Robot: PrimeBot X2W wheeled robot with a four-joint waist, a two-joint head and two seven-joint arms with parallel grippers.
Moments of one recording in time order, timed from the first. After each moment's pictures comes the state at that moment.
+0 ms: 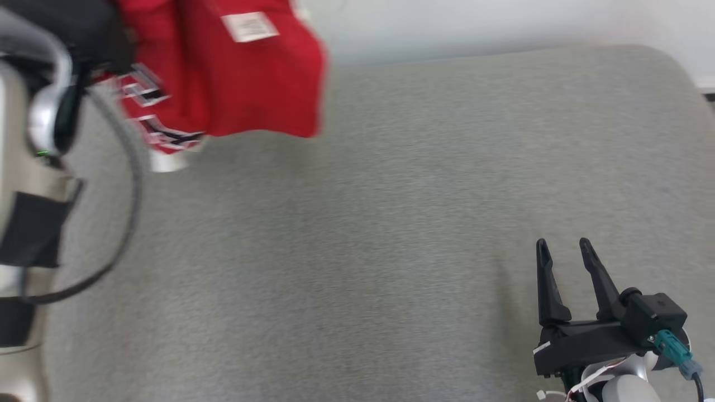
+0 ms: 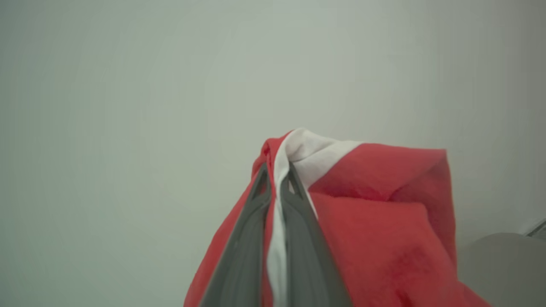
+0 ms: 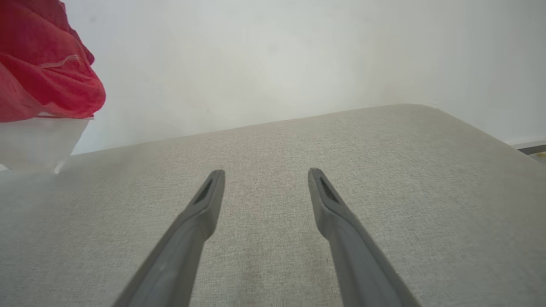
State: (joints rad) left arm -1.11 0.38 -0.28 0.34 -0.39 -0.12 0.09; right arm -0.16 -0.05 -0.01 0.22 0.19 0.13 -0.21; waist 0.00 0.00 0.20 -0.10
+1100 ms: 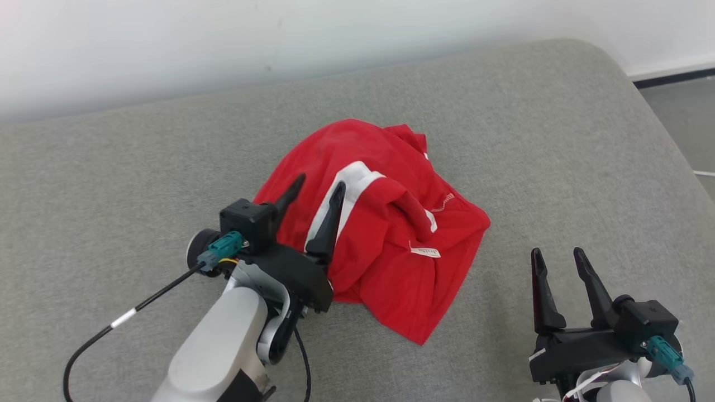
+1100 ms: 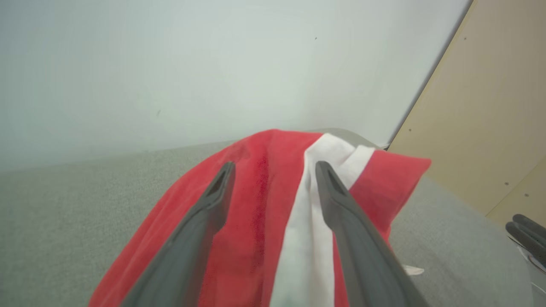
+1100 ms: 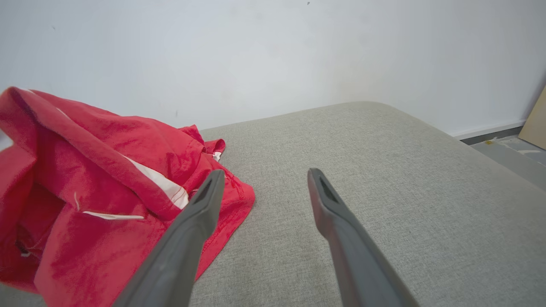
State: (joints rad) left arm -0.64 0.08 -0.50 0.57 -0.52 -0.10 -0.16; right arm -0.16 -0.05 0.01 0.27 0.20 0.13 -0.23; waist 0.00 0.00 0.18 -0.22
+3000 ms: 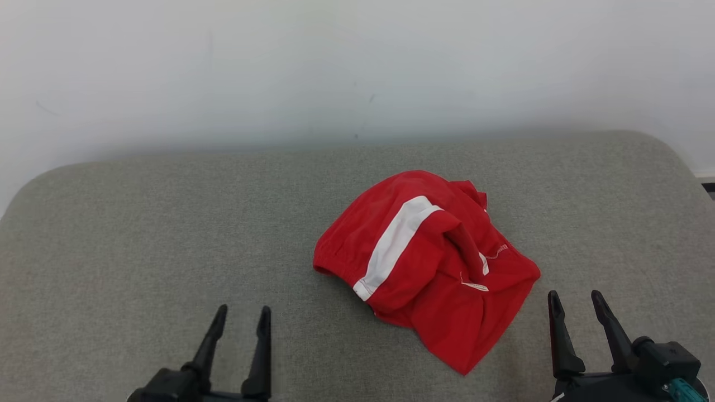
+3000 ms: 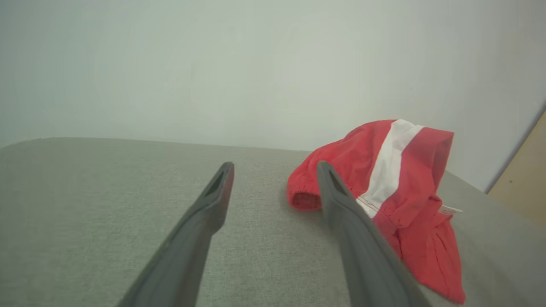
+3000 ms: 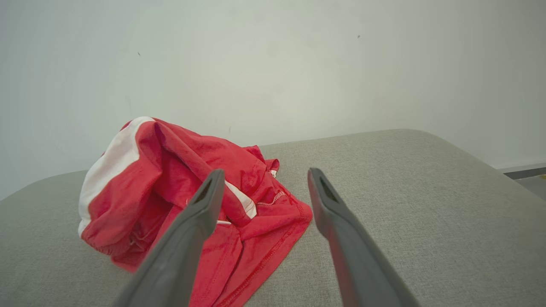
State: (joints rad) left arm -0.02 0.07 -0.16 0.15 -0.28 -0.12 -0.26; right arm 0.04 -0.05 -0.03 0.07 0.18 0.13 -0.13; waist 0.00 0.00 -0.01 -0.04
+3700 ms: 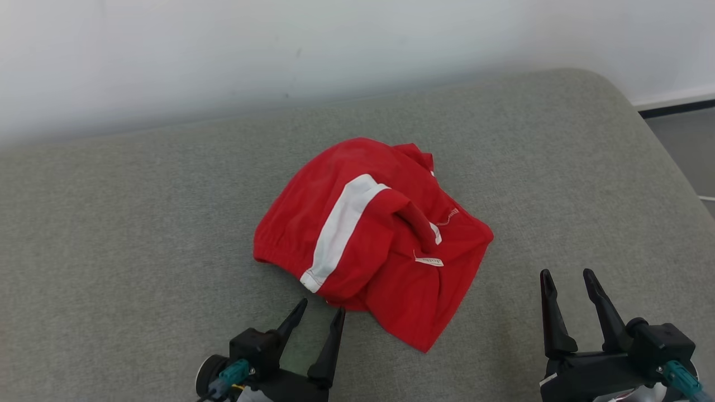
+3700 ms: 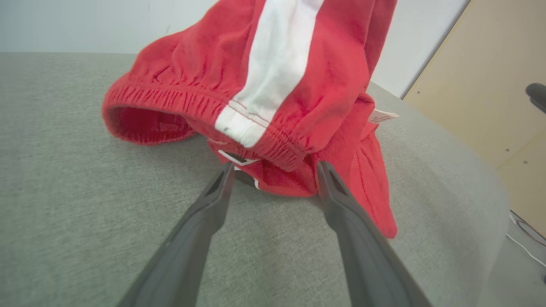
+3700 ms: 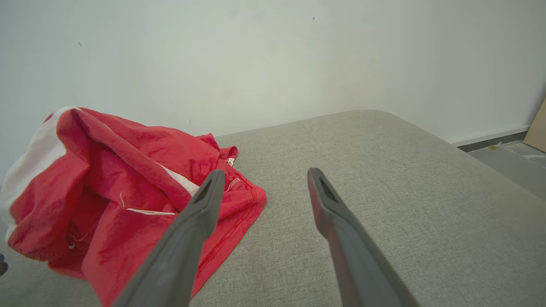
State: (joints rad) left arm -0.27 0.07 -0.46 0.51 -0.42 -0.13 -0.26; right arm -0.03 -0.05 -0.01 0.11 0.21 0.13 -0.15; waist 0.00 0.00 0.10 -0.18
